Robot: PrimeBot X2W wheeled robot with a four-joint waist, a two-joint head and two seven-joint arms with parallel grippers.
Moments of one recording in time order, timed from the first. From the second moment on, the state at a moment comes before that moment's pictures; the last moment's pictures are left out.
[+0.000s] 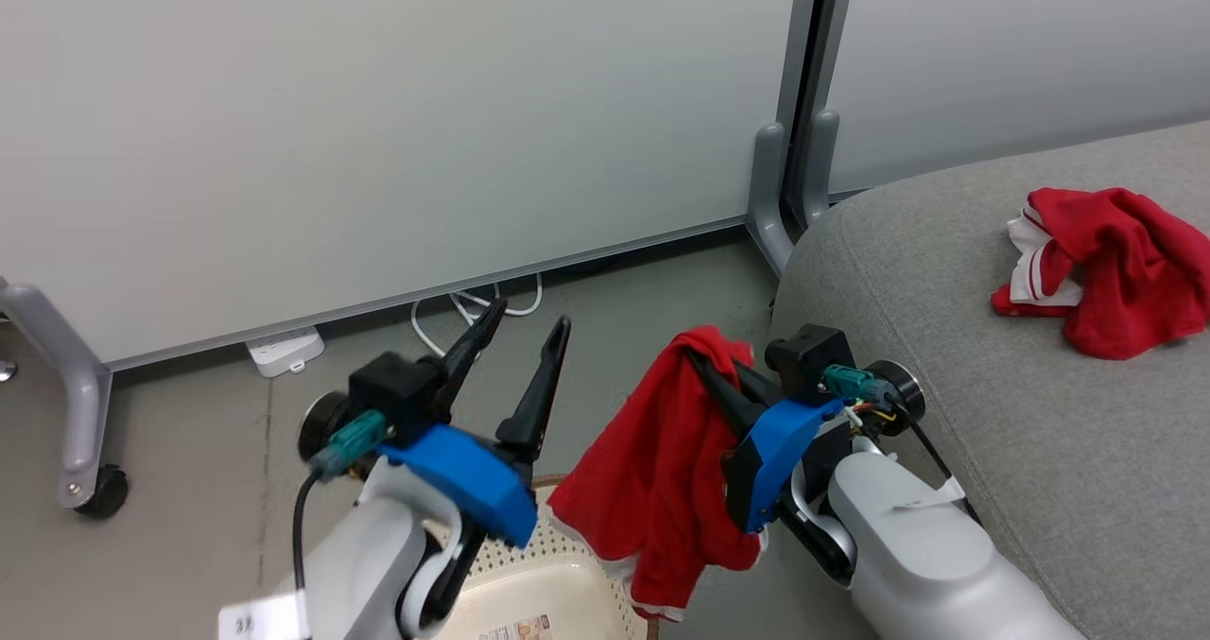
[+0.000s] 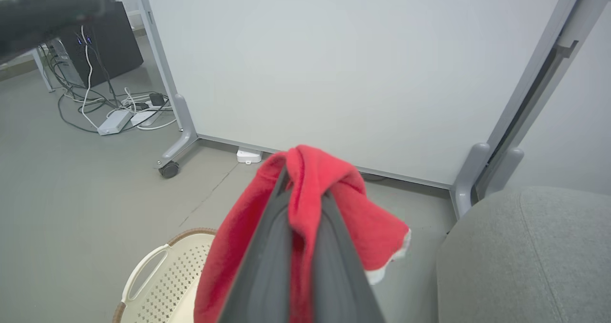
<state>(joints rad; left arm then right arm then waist) -0.51 0.26 -0.77 0.45 -0.73 -0.02 -0.26 -0.66 -0.05 0.64 0.91 0.41 0.13 -0.25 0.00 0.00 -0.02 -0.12</state>
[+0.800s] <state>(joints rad) -0.02 0.18 -0.30 0.20 -0.41 -0.10 -0.26 -0.66 -0.05 0.55 0.89 0.36 0.13 -0.26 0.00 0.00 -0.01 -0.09</state>
